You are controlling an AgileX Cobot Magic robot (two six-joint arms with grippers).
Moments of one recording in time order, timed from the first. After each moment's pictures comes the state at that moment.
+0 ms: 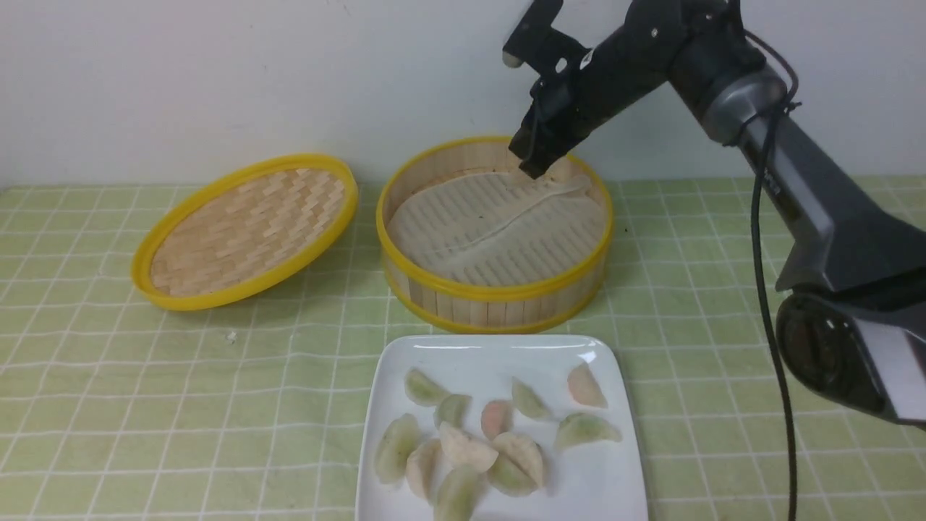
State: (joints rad) right arm 0.33 2.65 -2.80 0.36 1.23 -0.84; left arm -0.74 0.77 -1.46 0.54 1.28 -0.32
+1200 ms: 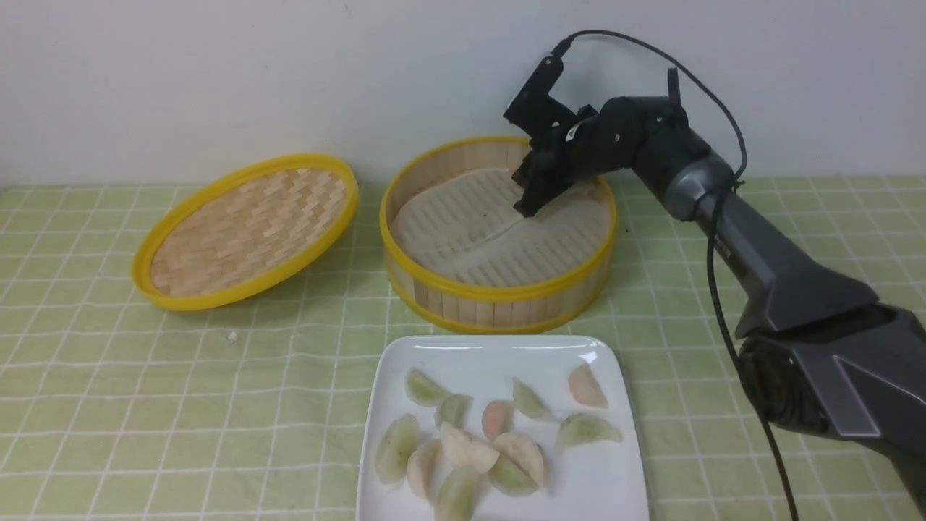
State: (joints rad) right arm 0.32 2.86 -2.83 0.25 0.91 -0.81; left arm -0.74 0.77 -1.46 0.53 1.28 -0.32
